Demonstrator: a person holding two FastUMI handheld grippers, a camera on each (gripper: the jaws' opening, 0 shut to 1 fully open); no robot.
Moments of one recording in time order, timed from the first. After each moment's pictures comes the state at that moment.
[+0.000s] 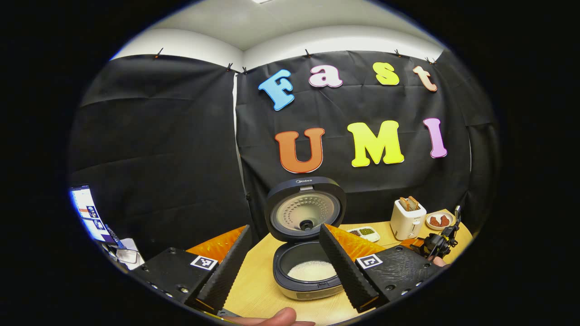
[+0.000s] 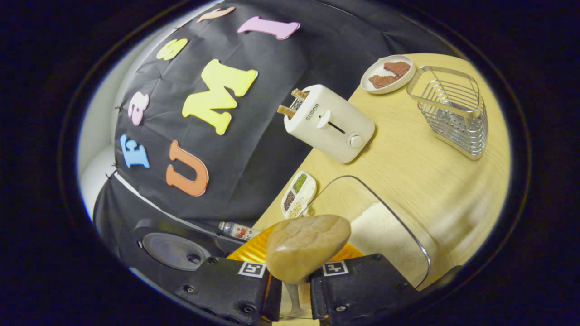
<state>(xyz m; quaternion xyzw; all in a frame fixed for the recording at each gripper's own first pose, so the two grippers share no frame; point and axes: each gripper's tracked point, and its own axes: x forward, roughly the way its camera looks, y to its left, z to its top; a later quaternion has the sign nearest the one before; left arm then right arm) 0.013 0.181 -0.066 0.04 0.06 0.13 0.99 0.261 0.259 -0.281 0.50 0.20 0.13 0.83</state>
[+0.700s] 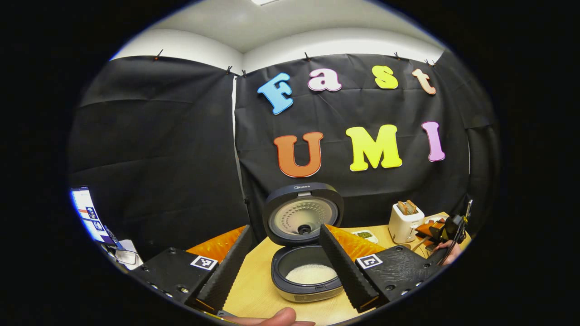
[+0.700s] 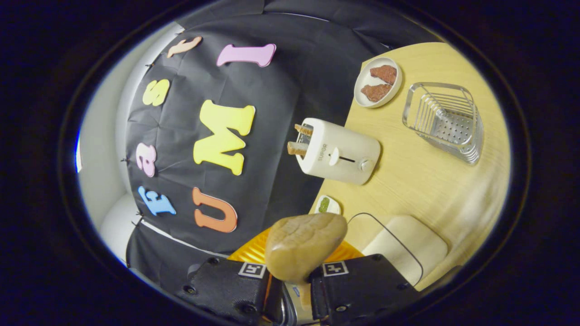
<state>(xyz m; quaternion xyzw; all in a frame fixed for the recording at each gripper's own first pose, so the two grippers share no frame) 0.014 0.180 -0.059 0.04 0.05 0.12 0.99 0.260 0.214 -0.205 0.60 0.14 0.13 0.77</state>
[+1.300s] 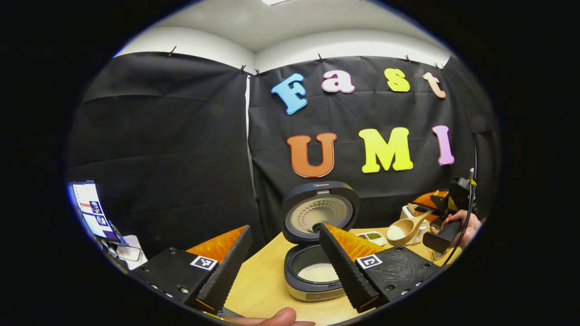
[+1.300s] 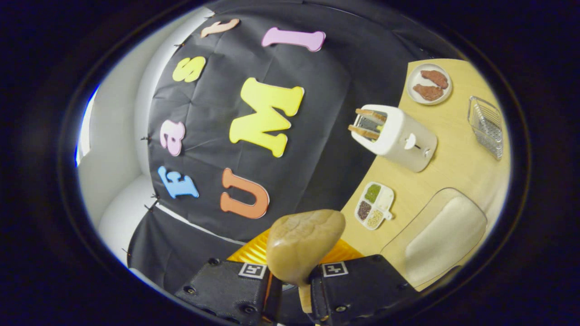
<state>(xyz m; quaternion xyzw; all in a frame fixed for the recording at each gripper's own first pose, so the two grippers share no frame) -0.004 0.216 -0.064 0.02 0.04 0.16 0.99 0.239 0.319 -0.089 0.55 0.14 0.22 0.79</state>
